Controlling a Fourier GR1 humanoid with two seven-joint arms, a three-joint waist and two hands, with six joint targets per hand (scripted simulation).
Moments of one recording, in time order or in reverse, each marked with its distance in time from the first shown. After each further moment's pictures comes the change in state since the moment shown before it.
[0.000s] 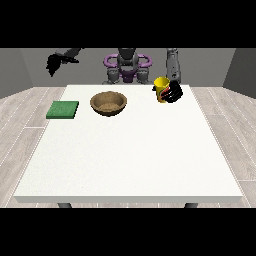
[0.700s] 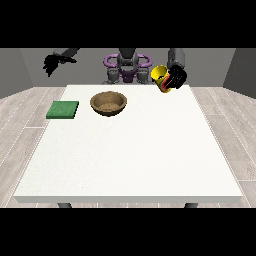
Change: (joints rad) left arm -0.203 0.101 -0.189 -0.038 -0.320 0.065 0.499; right arm -0.010 -0.028 -0.031 0.162 -0.004 0.042 -0.040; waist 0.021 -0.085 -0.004
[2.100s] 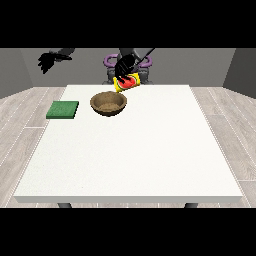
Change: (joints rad) left arm -0.335 -0.248 -0.724 0.158 -0.992 -0.285 0.586; right arm -0.063 -0.050 -0.020 0.180 -0.004 0.073 -0.046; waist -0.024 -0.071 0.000
